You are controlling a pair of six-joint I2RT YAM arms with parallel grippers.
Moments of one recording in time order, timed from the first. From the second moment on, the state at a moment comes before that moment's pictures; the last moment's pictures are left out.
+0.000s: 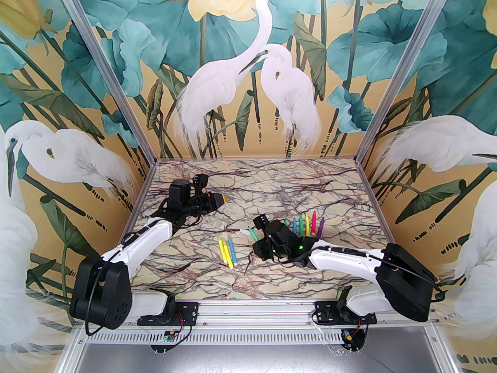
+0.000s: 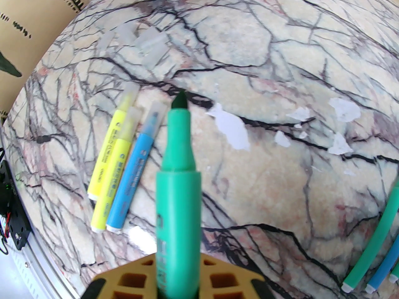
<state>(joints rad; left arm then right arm) -0.22 1.35 0.84 -0.08 0.63 -0.66 0.92 1.41 0.67 -0.04 -0.06 0.44</state>
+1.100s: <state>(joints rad) -0.35 1.57 1.01 -0.48 0.21 -0.43 0.89 1.56 0.79 -0.25 0.36 0.57</state>
